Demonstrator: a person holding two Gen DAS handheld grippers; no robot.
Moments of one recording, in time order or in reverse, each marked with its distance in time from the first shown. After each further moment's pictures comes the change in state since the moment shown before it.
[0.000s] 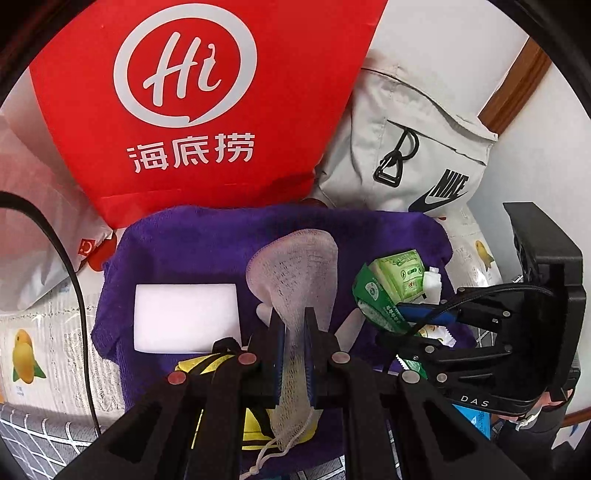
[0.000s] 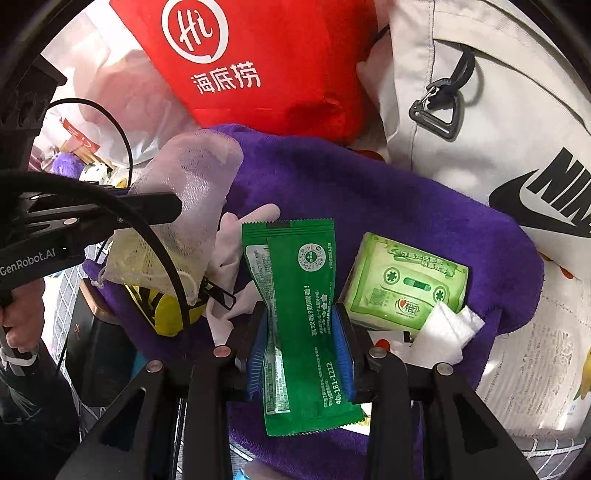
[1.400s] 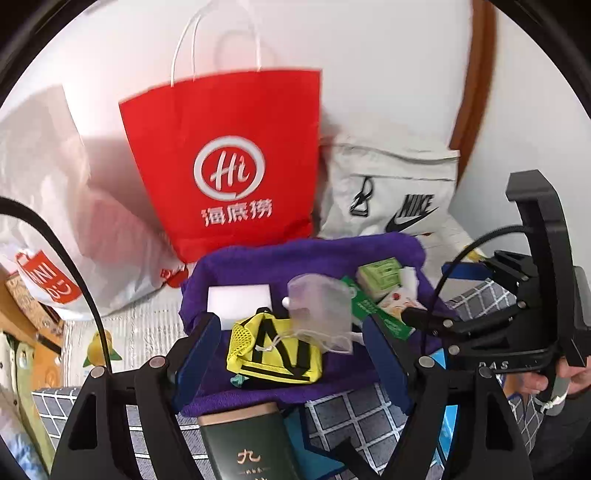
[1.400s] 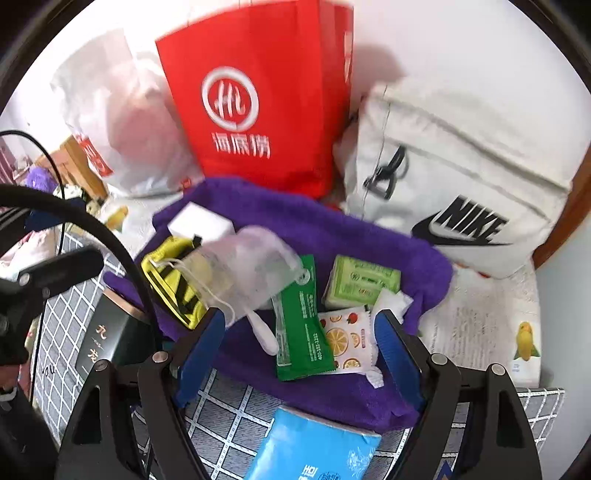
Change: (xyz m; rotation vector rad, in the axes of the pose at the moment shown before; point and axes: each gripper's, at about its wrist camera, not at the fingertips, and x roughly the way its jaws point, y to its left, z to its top) left arm -0.126 -0.035 -0.071 0.114 -0.276 0.171; right arm -0.094 0.062 -0.051 -0.004 -0.241 -0.239
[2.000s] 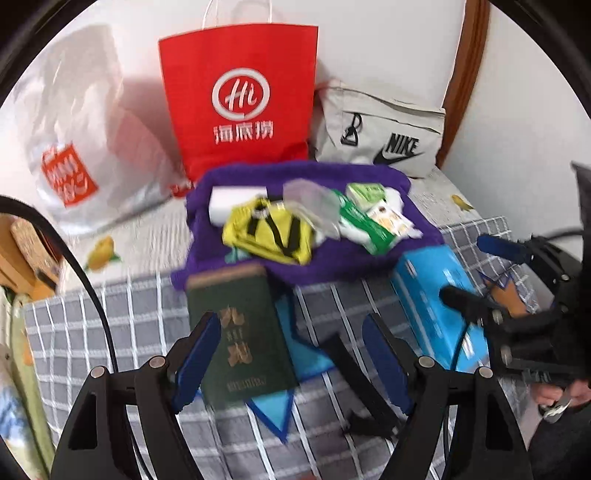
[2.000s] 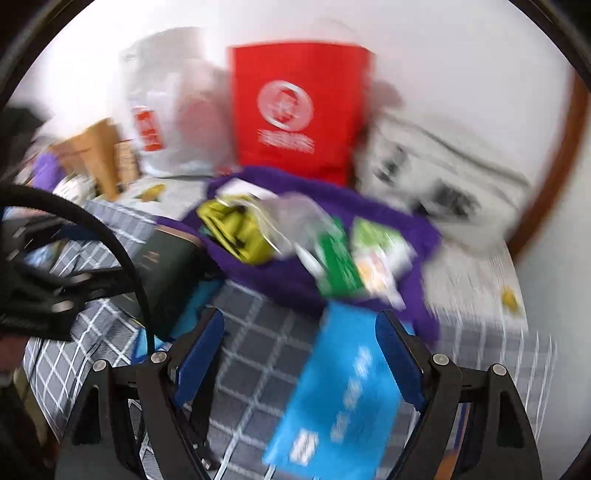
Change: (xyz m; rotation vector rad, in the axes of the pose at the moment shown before) left arm -0.035 0.004 -0.104 -0.073 0.123 -0.026; right arm -0.062 0.052 -0.103 -0.015 -0.102 -0.062
